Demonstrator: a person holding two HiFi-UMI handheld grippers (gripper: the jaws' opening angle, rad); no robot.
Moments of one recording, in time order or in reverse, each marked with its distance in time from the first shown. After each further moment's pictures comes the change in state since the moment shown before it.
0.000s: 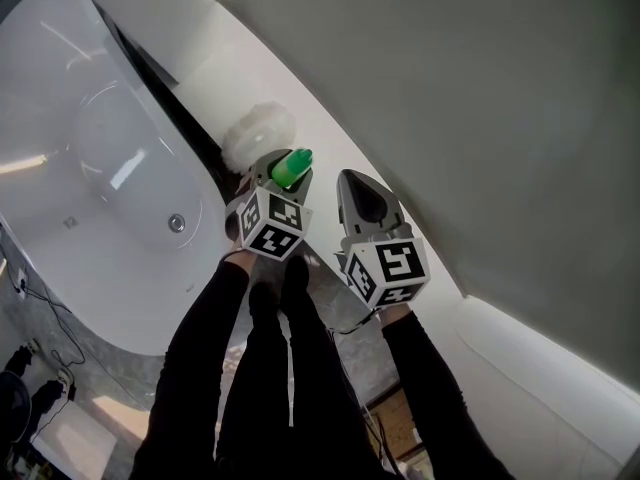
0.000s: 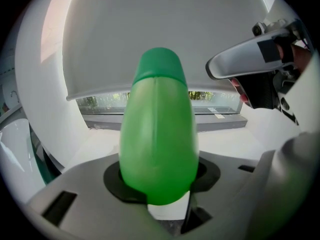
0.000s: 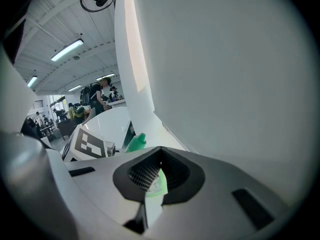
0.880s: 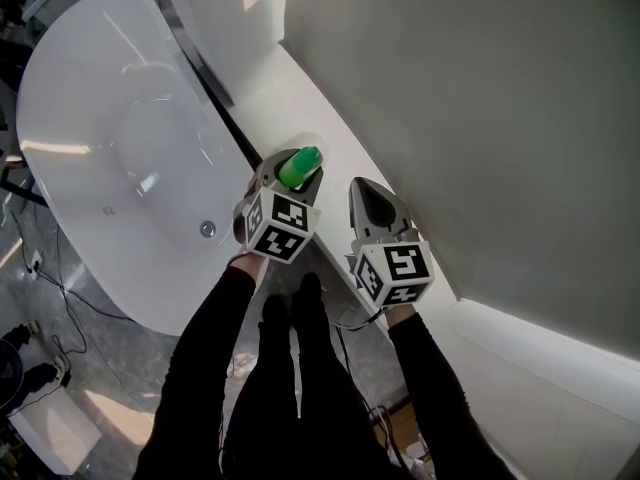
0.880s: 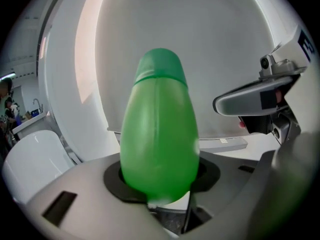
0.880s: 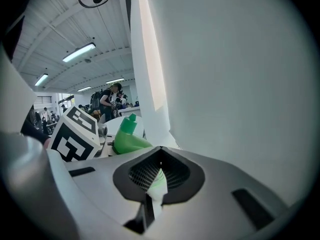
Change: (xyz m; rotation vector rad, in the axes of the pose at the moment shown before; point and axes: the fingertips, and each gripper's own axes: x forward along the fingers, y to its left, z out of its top) left arm -0.128 0.056 0.090 -0.053 -0.119 0.135; right arm -0.034 0.066 0.087 -0.075 -0.073 0.054
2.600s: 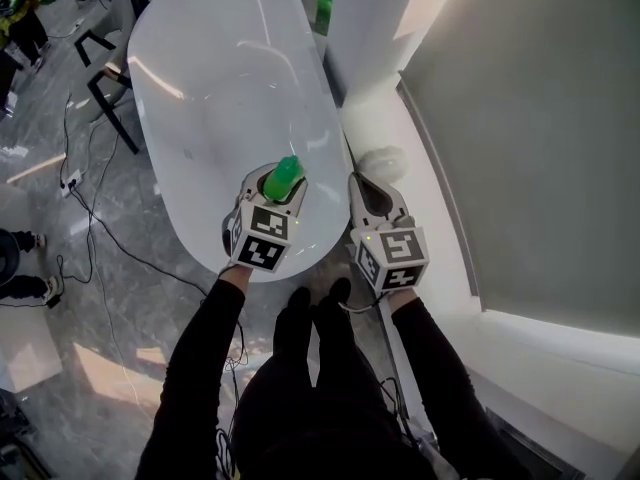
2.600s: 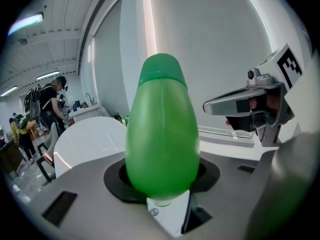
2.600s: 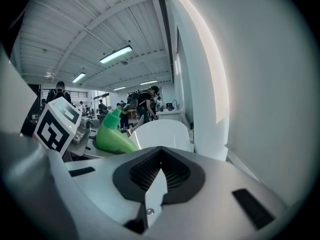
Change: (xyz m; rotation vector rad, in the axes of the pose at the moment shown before) left arm -0.273 0.094 -0.068 -0.168 -0.004 0.352; right arm -0.012 0.232 0.039 -0.190 -0.040 0.331
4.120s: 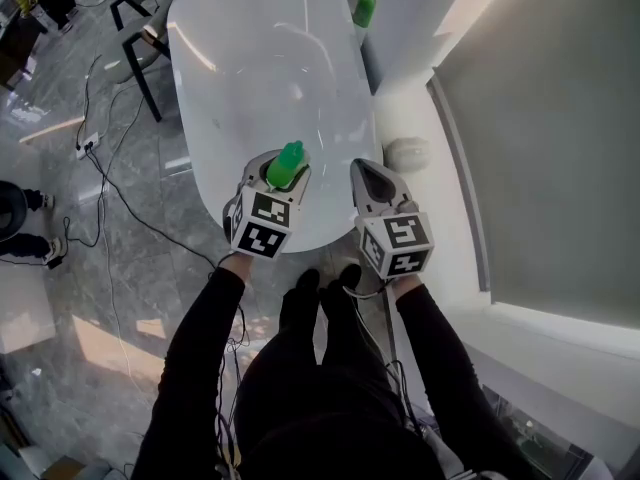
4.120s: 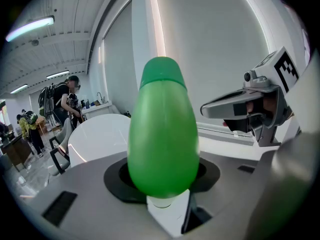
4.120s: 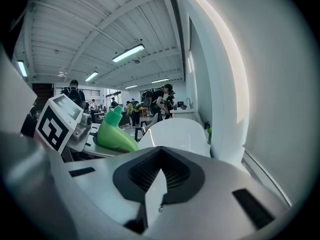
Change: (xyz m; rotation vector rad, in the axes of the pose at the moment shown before) left arm -0.080 0.029 -0.032 -0.036 -0.008 0.074; right arm -0.002 0.087 -0.002 -0.057 0.018 0.121
